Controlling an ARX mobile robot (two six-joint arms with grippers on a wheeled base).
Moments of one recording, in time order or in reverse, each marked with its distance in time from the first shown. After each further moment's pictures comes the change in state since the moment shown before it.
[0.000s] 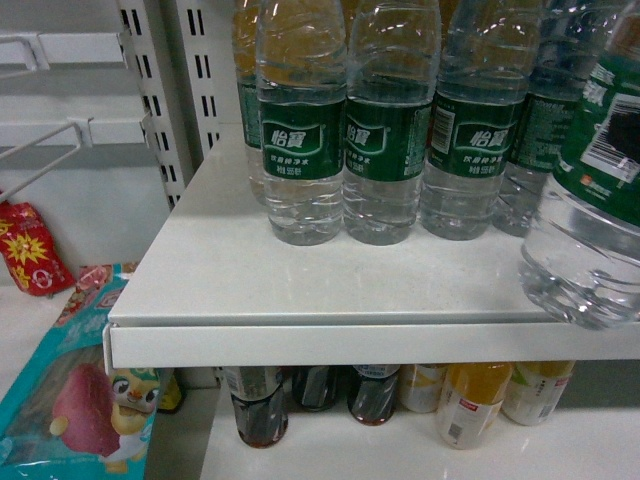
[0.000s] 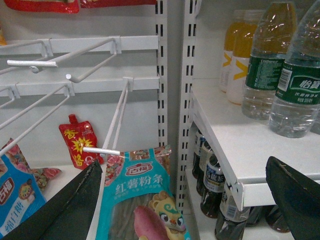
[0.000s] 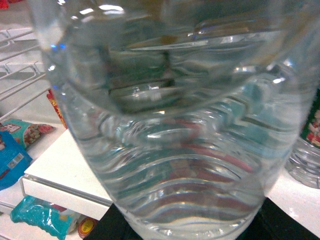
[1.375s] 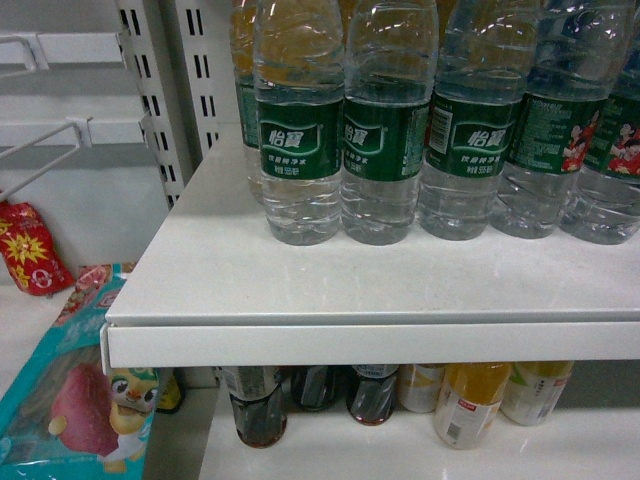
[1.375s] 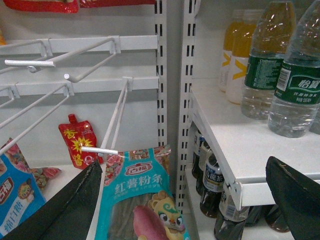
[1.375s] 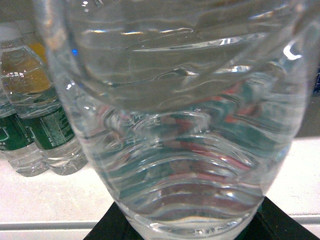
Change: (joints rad) left arm 0.000 0.000 0.000 0.000 0.000 0.000; right arm -0.299 -0.371 -0.162 -0.094 0.031 -0.022
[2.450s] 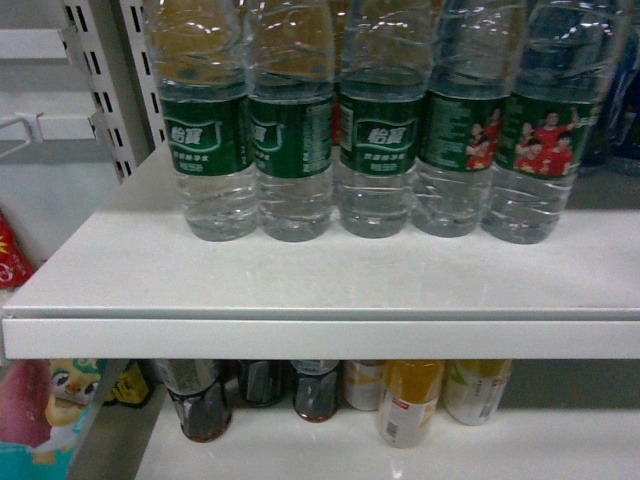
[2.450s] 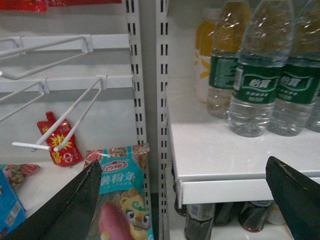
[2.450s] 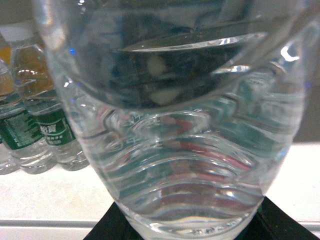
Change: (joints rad) left arm 0.000 0.000 0.000 -0.001 0.000 0.000; right arm 0.001 0.000 0.000 0.007 -0.012 0.000
